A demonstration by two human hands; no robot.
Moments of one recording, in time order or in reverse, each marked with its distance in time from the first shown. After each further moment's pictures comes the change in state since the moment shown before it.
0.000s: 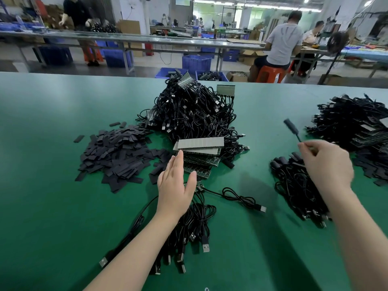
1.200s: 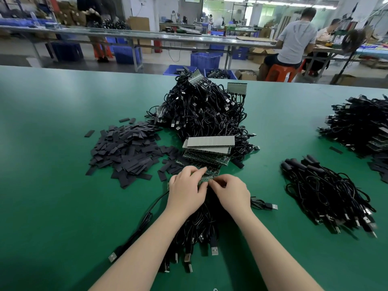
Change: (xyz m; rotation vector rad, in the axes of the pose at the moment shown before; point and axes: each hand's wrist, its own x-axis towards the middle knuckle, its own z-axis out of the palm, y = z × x) left_hand 0.004 -0.014 0.012 0.178 -0.135 0.000; right_hand -0.125 -0.105 0.118 0.192 -0.590 -0.047
